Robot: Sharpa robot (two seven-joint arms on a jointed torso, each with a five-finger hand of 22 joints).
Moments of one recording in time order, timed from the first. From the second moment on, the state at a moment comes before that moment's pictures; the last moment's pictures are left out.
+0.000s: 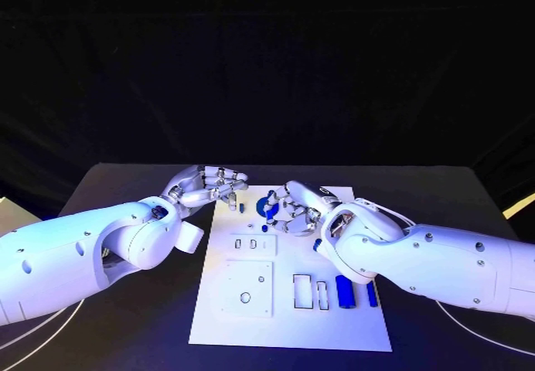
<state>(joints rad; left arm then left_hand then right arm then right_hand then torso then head) 1.20 -0.95 -0.01 1.61 -0.19 -0.25 0.32 1.43 -0.21 0.46 0.20 0.21 0.85 0.20 0.25 0.29 1.13 0.14 0.09 0.09 1.05 0.07 0.75 0.73 0.17 0.89 0.16 0.98 0.54 1.28 -0.62 -0.16 1.59 -1.31 -0.53 -0.21 1.43 -0.17 0.42 0.18 0.23 1.03 0.12 0.17 0.44 1.46 0.05 1.51 1.31 1.47 -0.02 1.56 1.31 0.01 1.47 0.09 1.57 1.31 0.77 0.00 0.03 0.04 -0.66</state>
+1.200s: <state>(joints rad) 1.20 -0.95 -0.01 1.61 -0.19 -0.25 0.31 1.43 -0.21 0.46 0.20 0.21 0.86 0.20 0.25 0.29 1.17 0.12 0.12 0.11 1.06 0.06 0.78 0.74 0.17 0.89 0.16 0.99 0.54 1.19 -0.53 -0.17 1.56 -1.43 -0.49 -0.34 1.40 -0.19 0.43 0.18 0.20 1.03 0.12 0.18 0.45 1.47 0.05 1.51 1.31 1.46 -0.02 1.56 1.31 0.01 1.47 0.09 1.57 1.31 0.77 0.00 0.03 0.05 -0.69</state>
